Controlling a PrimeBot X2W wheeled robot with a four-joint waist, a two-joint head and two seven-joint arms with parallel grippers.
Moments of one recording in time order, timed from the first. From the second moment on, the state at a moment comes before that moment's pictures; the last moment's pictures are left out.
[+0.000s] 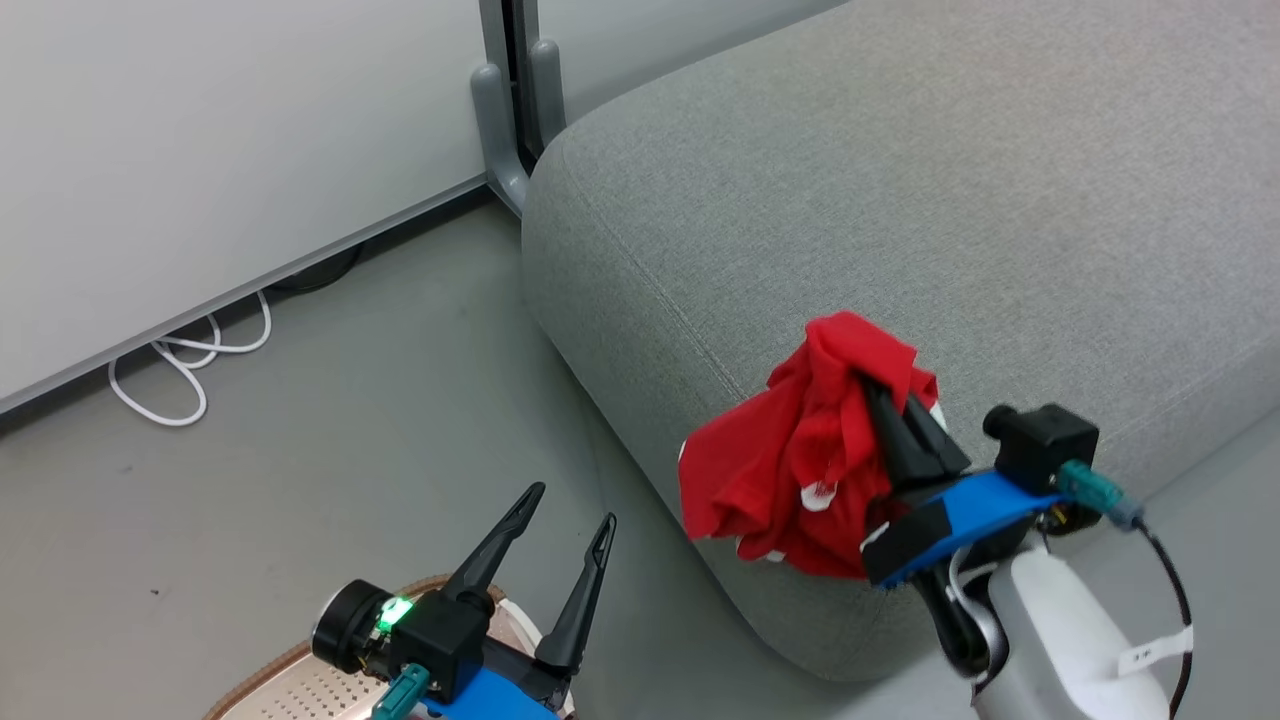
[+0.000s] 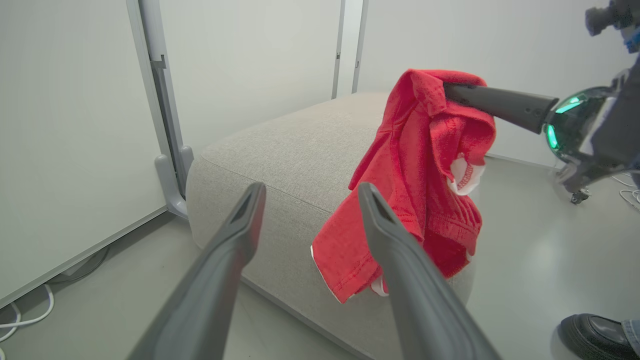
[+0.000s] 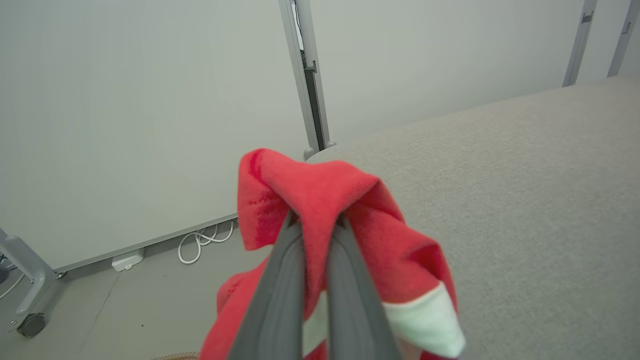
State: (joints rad) left arm -0.09 0.16 -0.46 0.21 -0.21 -0.13 -0.26; right arm -0.37 -0.05 0.21 0.48 0.31 0.13 -0.24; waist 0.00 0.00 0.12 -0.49
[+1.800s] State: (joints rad) left arm -0.40 0.35 -0.61 0.03 -0.16 -0.13 -0.26; right arm -0.95 -0.19 -0.65 0.80 -0.09 0.13 -0.16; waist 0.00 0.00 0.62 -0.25
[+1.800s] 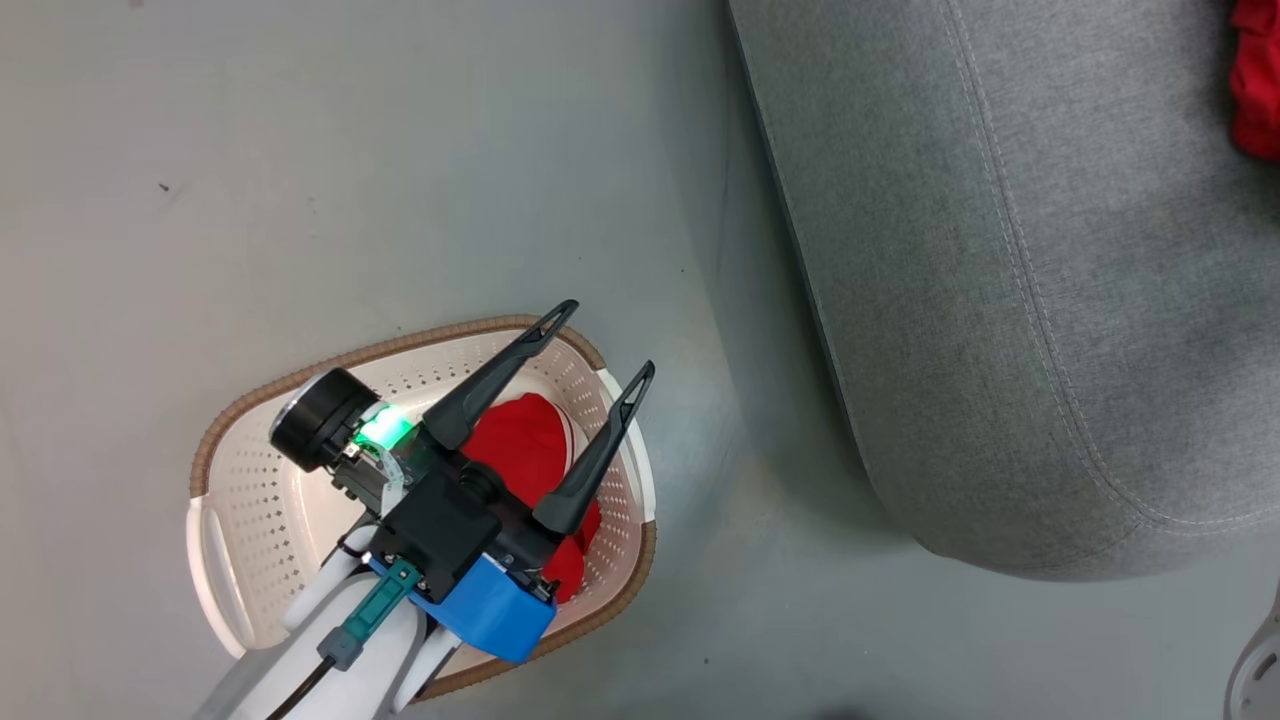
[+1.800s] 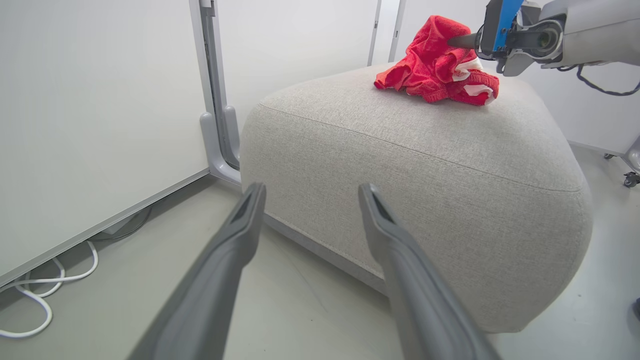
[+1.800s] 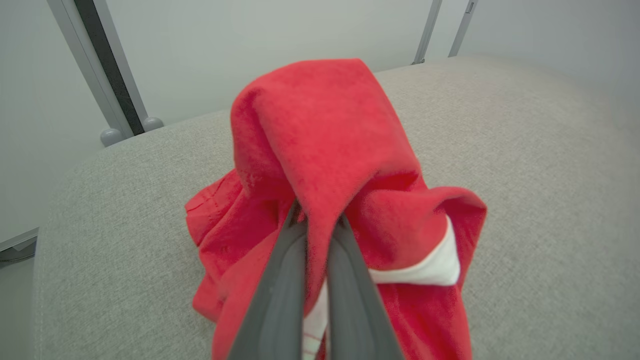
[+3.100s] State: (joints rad) left arm -0.06 0.11 -0.36 0.20 -0.25 -0.13 -0.26; right arm -0.21 -0.07 -0.37 0.30 0.04 0.13 -0.17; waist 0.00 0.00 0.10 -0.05
